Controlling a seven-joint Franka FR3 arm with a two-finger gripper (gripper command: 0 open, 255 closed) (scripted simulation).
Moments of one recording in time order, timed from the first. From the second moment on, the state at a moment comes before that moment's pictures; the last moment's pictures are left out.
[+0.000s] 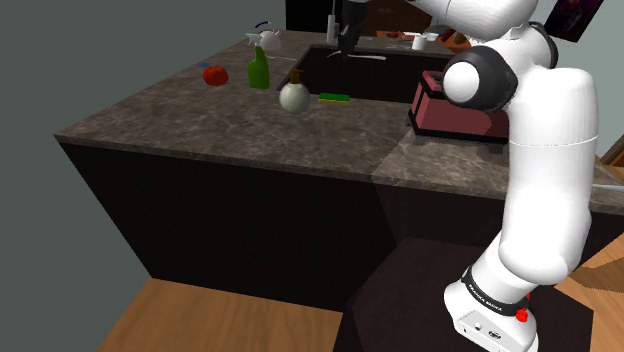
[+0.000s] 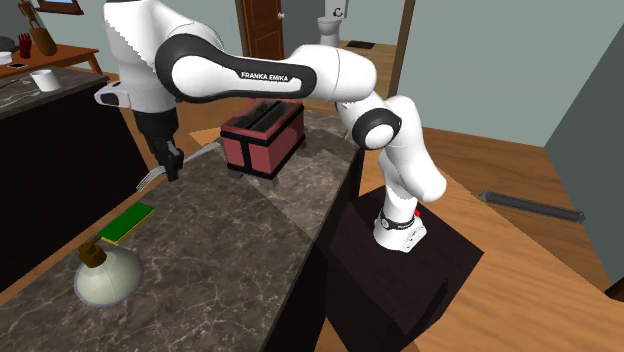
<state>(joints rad) -0.05 0.45 -0.28 -0.89 0.10 1.48 -0.55</state>
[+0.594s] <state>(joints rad) -0.02 0.37 -0.28 -1.14 0.08 1.65 -0.55</state>
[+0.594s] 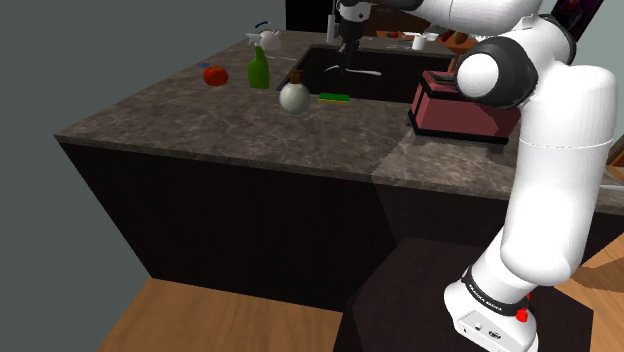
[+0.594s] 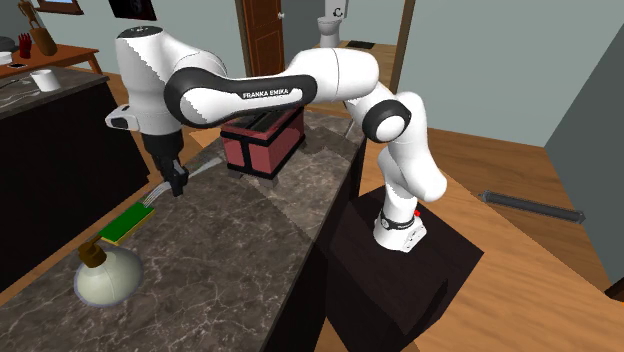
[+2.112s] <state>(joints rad) 0.01 0.32 -0.27 -1.53 0.06 1.99 -0.55</state>
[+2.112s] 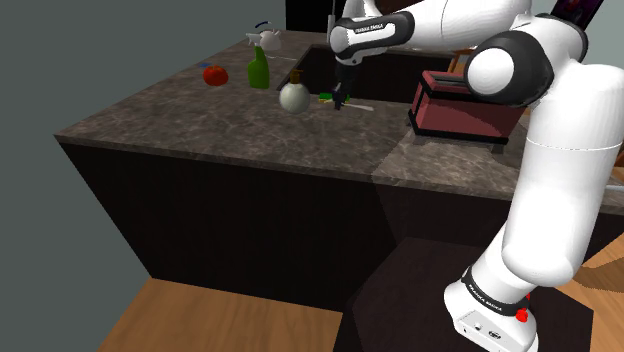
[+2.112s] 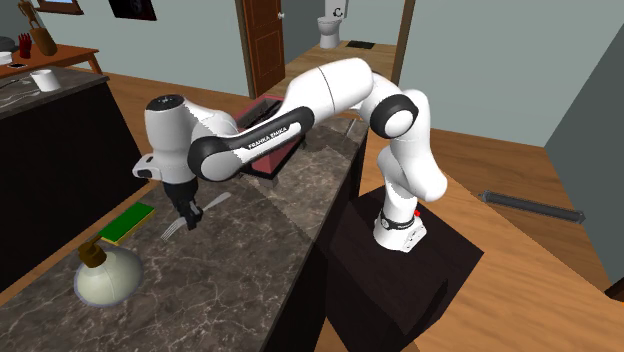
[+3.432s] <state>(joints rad) 0.01 0.34 -0.27 -1.63 0.07 2.11 -0.55</state>
